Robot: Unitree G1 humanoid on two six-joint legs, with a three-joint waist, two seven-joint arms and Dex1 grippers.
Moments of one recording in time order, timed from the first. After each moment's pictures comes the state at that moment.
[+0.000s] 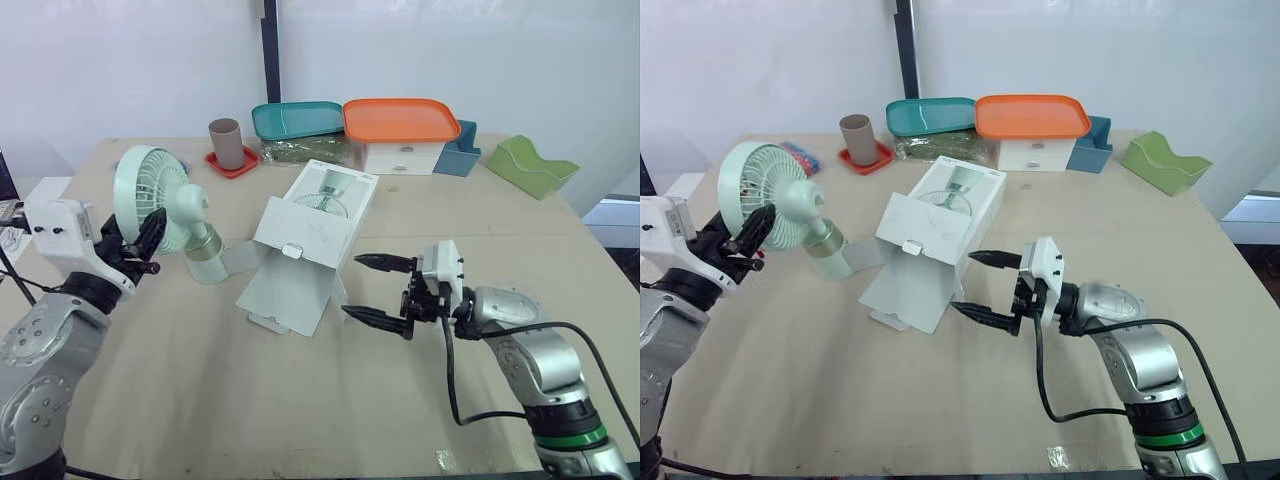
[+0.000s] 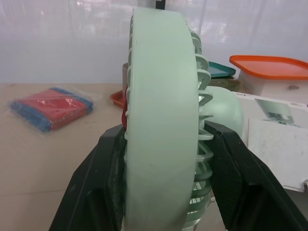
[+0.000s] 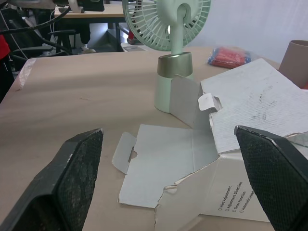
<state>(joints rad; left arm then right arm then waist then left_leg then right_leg) -0.09 0.52 0.47 -0.65 -0.88 0.71 0.02 -0.26 -0.58 0.04 -0.27 0.51 0.27 1.02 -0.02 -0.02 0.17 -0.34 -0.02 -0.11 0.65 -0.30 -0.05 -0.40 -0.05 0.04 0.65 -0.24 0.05</state>
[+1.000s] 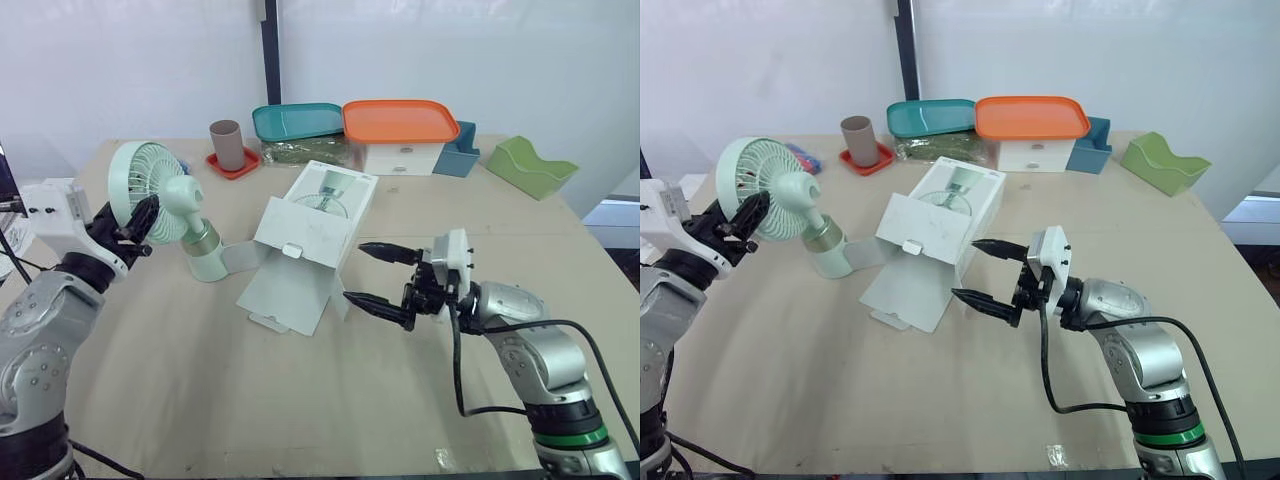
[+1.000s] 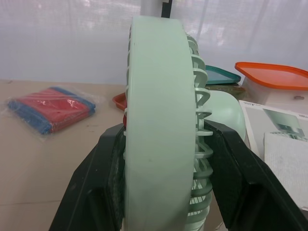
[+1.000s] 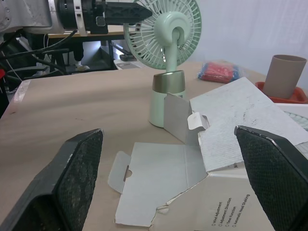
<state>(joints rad) -0.22 0.57 0.46 -0.46 -0.81 0.71 -0.08 -0.28 -0.57 0.00 -0.29 0.57 0.32 0.98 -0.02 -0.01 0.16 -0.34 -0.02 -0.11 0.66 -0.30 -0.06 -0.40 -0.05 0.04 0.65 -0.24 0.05</state>
